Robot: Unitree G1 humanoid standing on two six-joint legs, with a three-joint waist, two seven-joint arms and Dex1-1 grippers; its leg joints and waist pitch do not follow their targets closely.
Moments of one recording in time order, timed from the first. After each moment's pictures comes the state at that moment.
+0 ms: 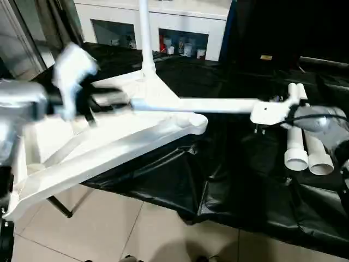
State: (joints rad) left arm -0.74 0.77 0.15 0.08 -0.27 0.64 -0.95; right arm -1.01 -0.64 0.36 1.31 -0.49 -0.62 0.45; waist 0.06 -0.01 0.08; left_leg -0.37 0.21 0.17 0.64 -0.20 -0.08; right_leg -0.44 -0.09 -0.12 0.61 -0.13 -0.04
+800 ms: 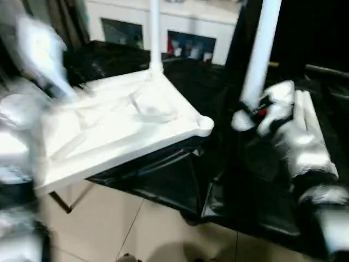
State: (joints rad) left arm -0.47 0.35 0.23 -0.06 -0.20 0.47 -0.34; right arm -0.64 -0.27 -0.12 0.74 0.19 -0.06 0.50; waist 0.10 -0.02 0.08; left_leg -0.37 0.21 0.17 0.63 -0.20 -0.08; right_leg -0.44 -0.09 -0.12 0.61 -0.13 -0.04
